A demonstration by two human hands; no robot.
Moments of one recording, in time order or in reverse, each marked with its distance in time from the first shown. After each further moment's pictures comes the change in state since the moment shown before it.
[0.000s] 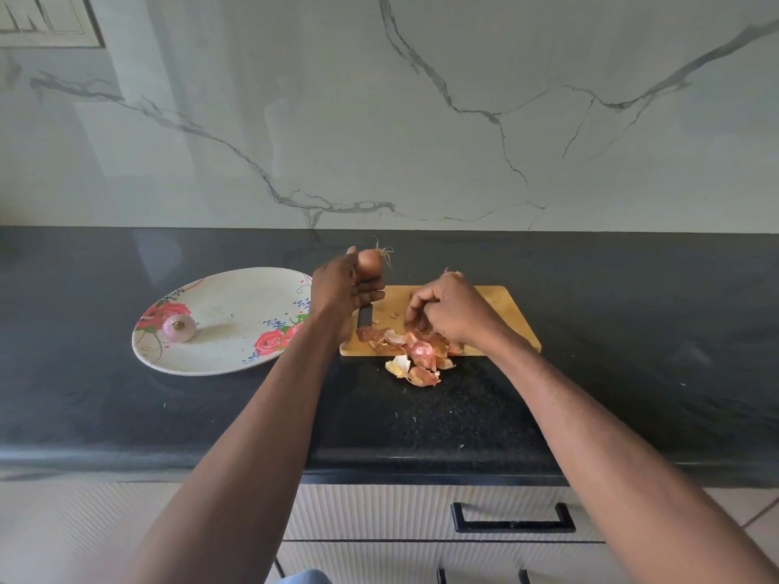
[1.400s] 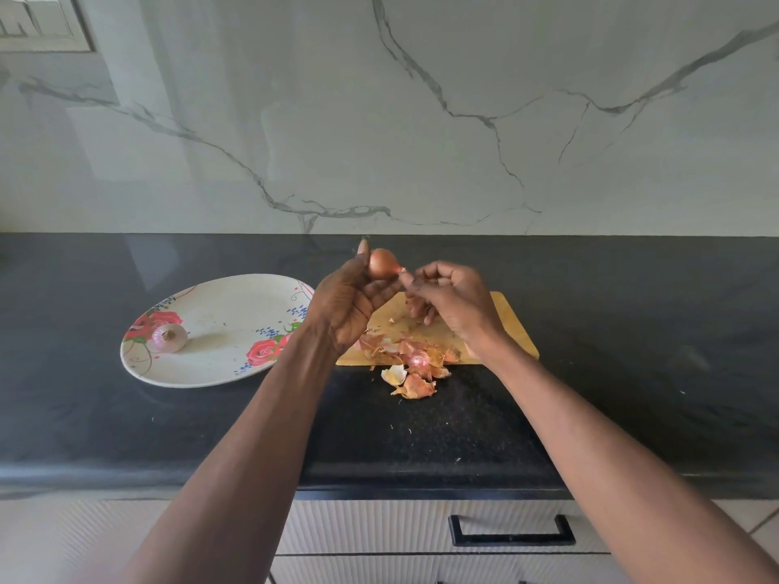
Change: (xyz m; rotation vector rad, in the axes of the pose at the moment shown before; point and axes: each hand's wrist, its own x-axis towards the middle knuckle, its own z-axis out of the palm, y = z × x) left_hand -0.003 0.002 0.008 -0.395 -0.295 -0.139; right_hand 0.001 -0.004 -0.003 0.571 0.225 0.009
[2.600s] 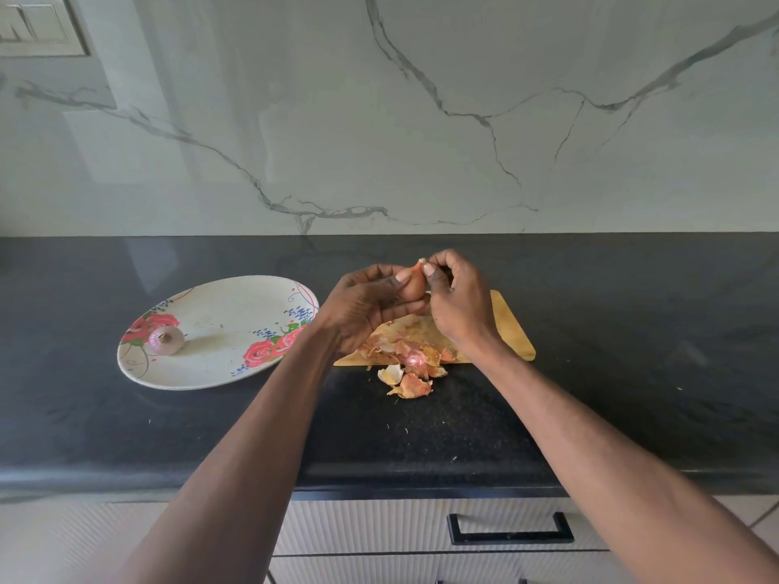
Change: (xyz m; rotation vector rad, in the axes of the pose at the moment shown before) left_hand -0.011 -0.008 0.008 0.297 -0.262 -0.037; right_hand -0.001 0.002 0.005 -0.317 0.264 -0.214
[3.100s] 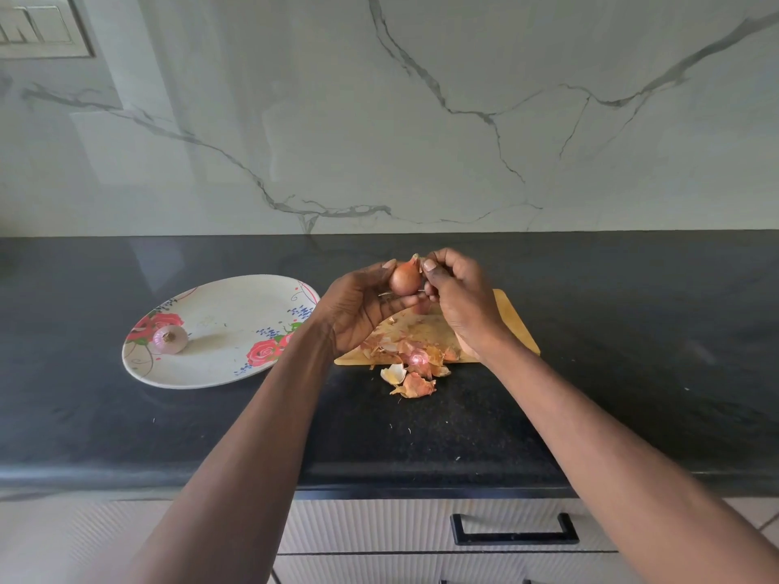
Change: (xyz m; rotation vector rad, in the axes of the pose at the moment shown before) left_hand -0.002 0.007 -0.004 -0.161 -0.003 -0.052; right_hand 0.000 -0.012 -0.004 0.340 -0.134 0.187
